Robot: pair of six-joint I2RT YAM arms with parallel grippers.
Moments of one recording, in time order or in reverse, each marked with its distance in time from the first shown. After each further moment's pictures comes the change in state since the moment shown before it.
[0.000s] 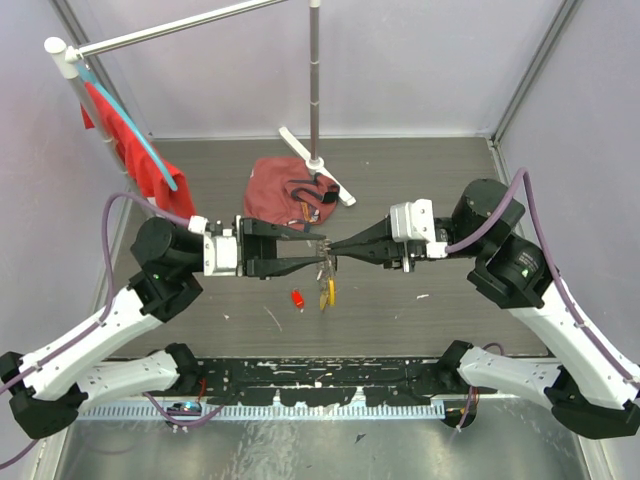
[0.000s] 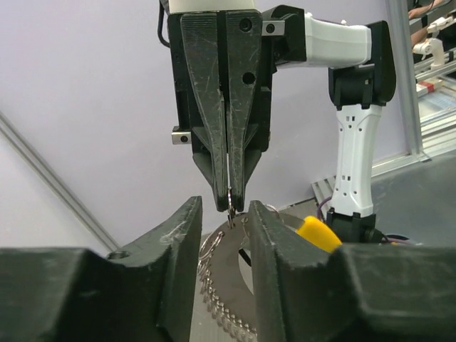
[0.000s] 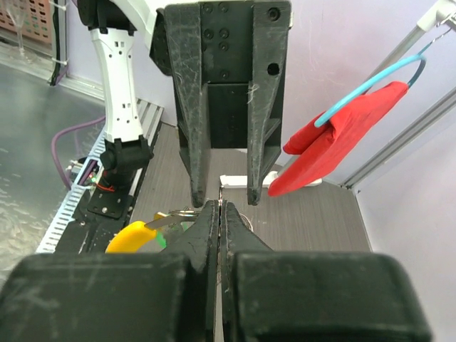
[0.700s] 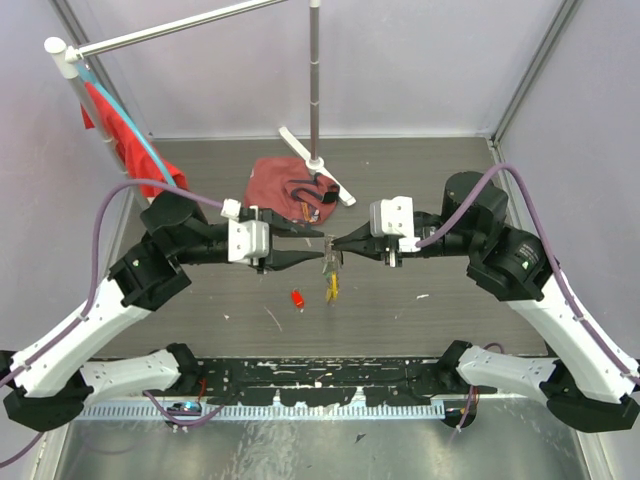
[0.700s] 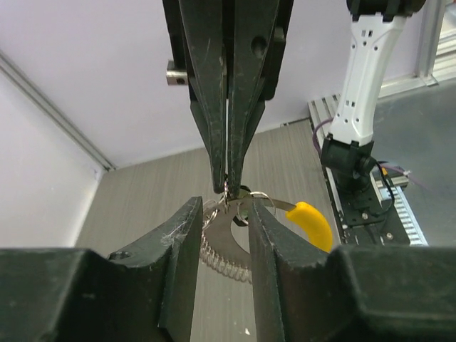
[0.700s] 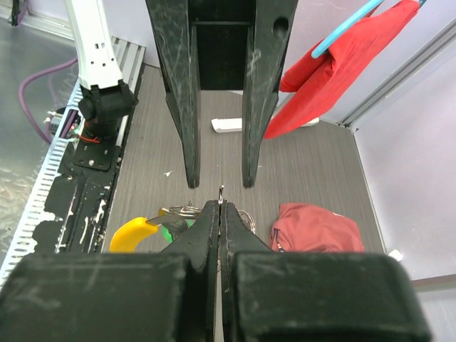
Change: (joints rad) left arm 0.000 0.061 0.265 -0.604 -0.079 0.200; right arm 0.000 0.054 0.089 -0.264 0.129 -0.130
